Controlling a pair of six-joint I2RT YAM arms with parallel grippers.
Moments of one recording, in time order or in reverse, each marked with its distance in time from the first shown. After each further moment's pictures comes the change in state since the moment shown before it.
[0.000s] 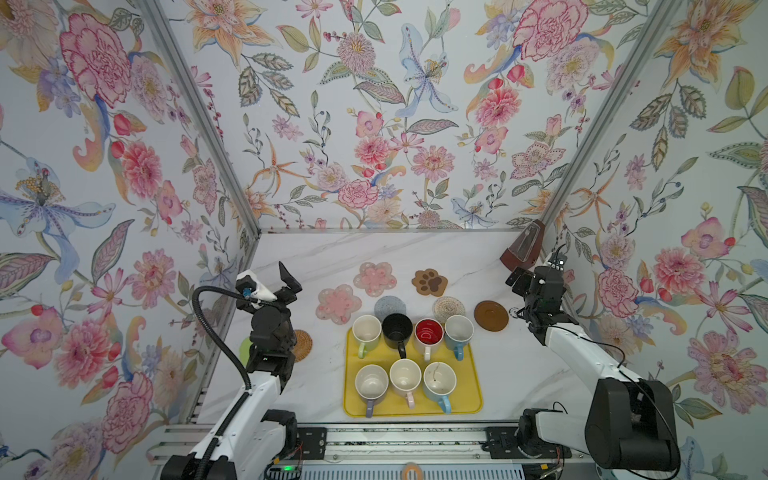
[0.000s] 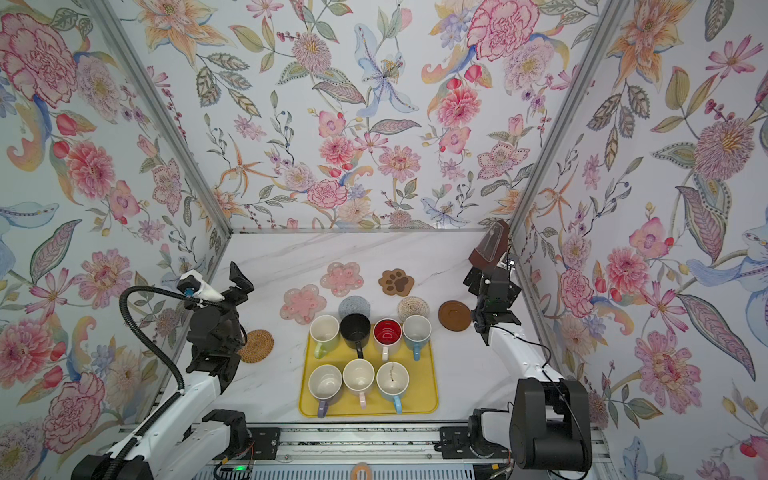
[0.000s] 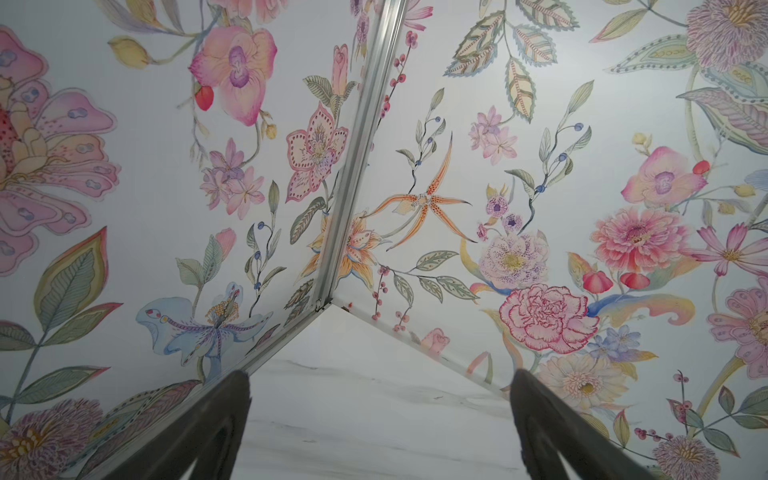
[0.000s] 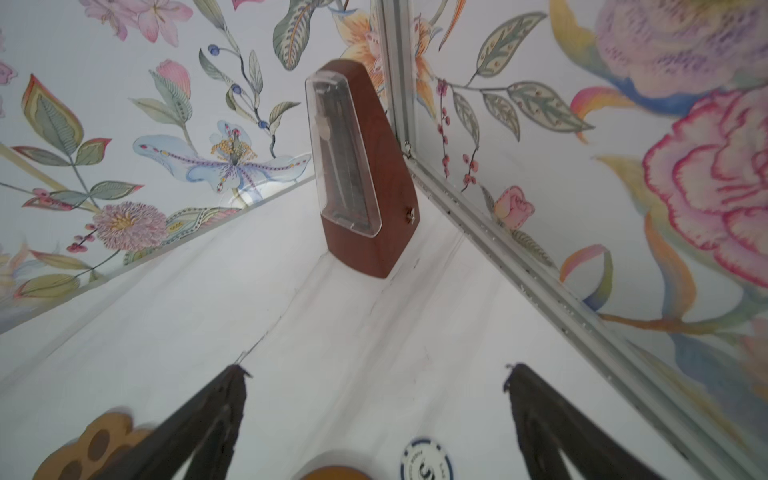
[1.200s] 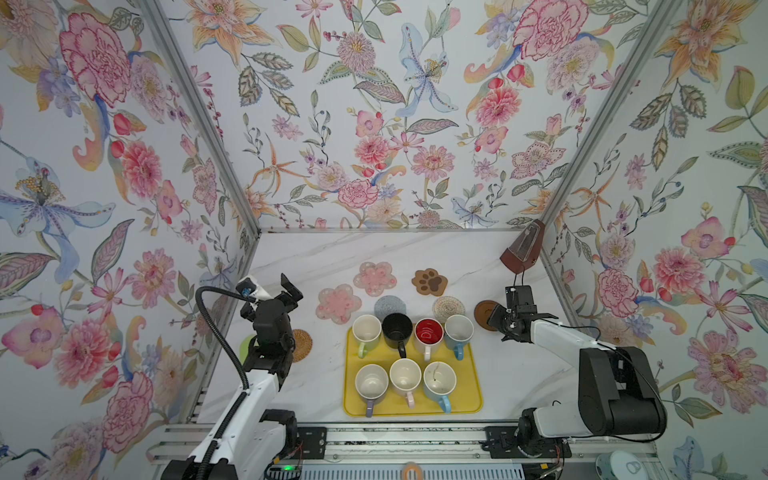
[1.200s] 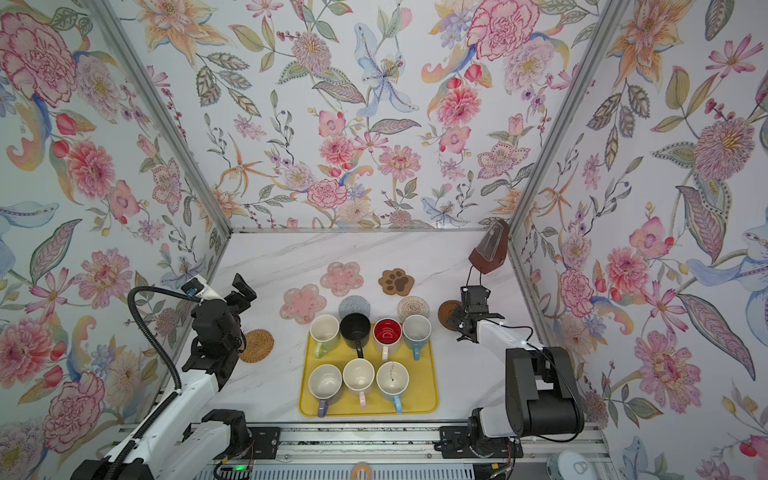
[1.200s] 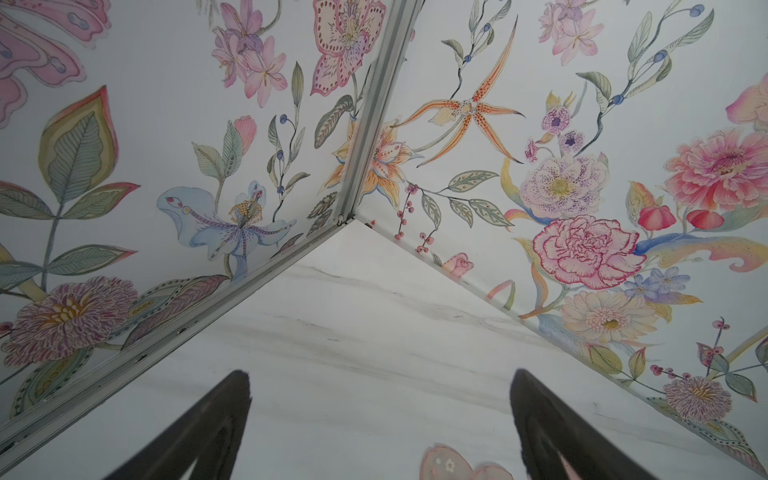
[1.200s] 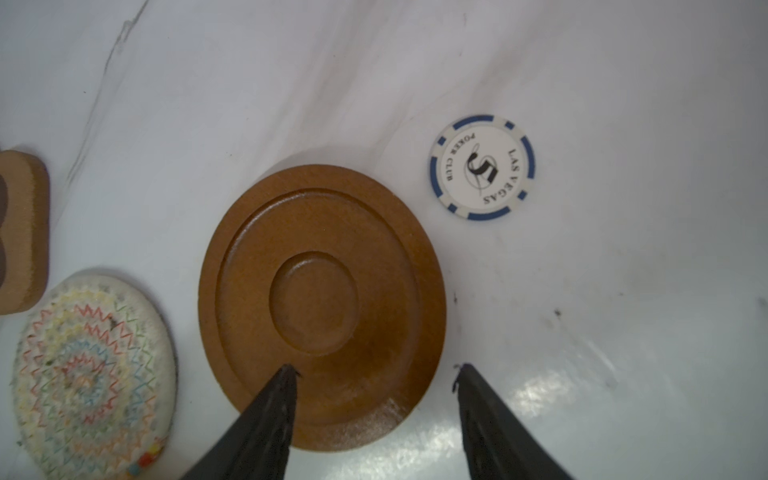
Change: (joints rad) left arm 0.013 -0.006 0.039 -0.309 0.016 -0.159; right arm 0.082 0.200 -0.019 -0.350 -0.176 0.219
